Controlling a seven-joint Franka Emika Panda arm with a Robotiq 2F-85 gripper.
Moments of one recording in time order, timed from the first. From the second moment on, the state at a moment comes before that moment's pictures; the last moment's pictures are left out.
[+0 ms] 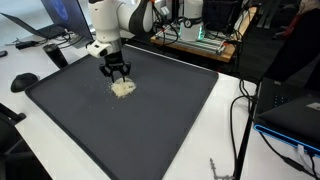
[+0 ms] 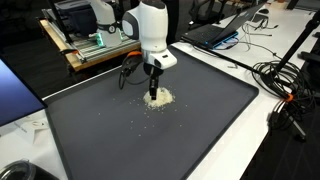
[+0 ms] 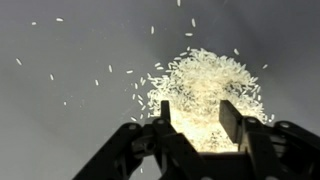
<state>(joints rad) -0.21 0.54 0.04 -2.06 -0.22 2.70 -0.76</state>
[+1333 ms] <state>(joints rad) 0.12 0.44 -0.17 -1.98 -0.43 2.40 0.14</state>
